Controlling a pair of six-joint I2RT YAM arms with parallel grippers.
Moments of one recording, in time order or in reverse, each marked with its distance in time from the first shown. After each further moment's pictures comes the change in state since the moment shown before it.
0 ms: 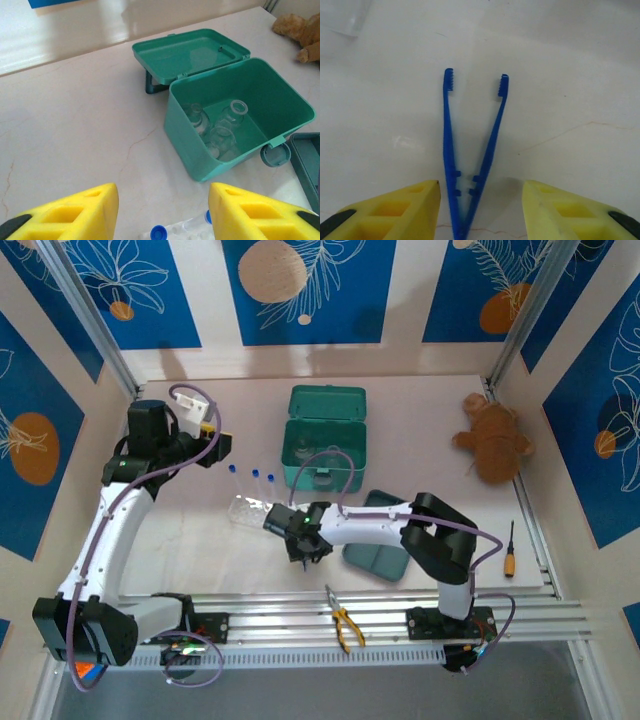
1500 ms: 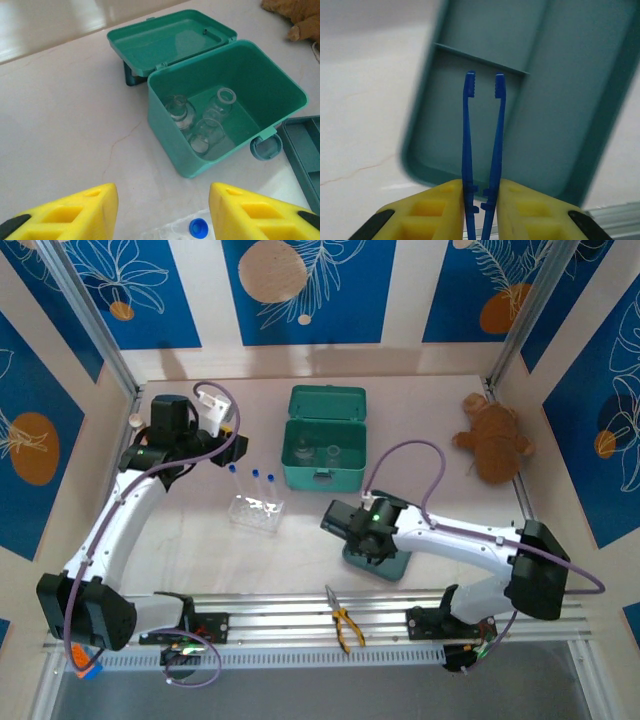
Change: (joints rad) left arm -0.105 0.087 0.051 -0.016 -0.043 0.017; right arm -0.090 -0.533 -0.274 -0.382 0.179 0.317
